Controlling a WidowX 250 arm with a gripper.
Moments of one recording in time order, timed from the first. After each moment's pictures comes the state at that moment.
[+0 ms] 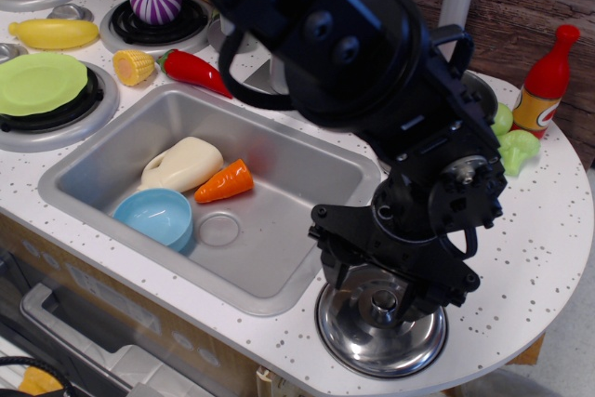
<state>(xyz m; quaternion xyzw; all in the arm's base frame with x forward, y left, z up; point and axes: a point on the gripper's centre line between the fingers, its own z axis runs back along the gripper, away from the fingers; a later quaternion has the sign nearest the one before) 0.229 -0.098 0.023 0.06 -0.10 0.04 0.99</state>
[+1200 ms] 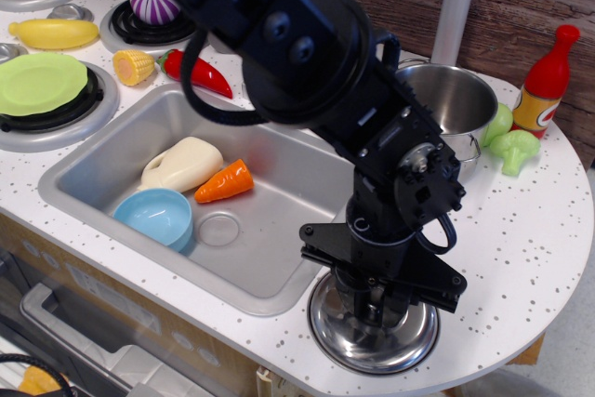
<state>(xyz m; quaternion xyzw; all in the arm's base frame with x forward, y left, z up) 0.227 -0.096 0.011 -0.01 -0.09 0.06 0.99</state>
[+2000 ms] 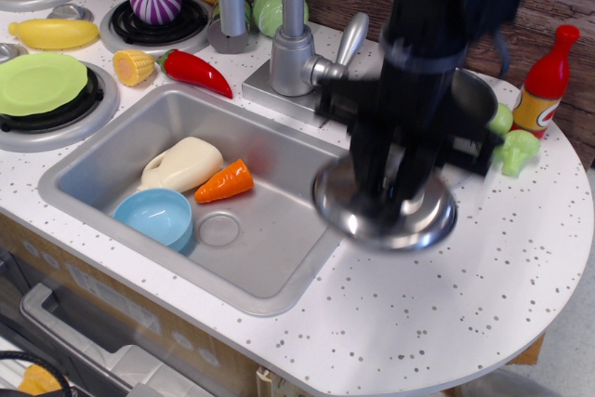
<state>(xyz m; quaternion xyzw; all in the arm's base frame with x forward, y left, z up) 0.267 -0.081 0.117 0.04 -0.07 0.03 1.00</state>
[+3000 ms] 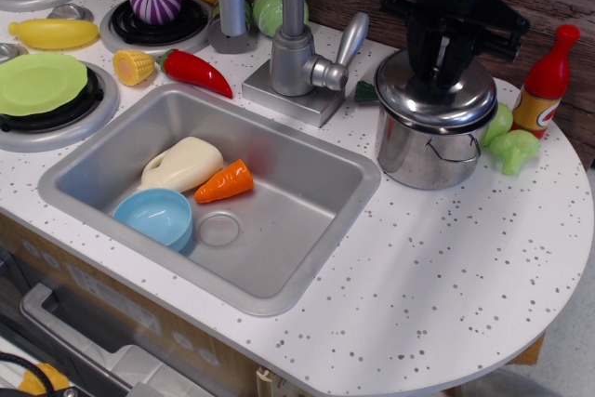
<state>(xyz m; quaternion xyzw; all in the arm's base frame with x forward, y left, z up) 0.383 -0.067 0.098 0.02 -0.13 -0.04 0.99</state>
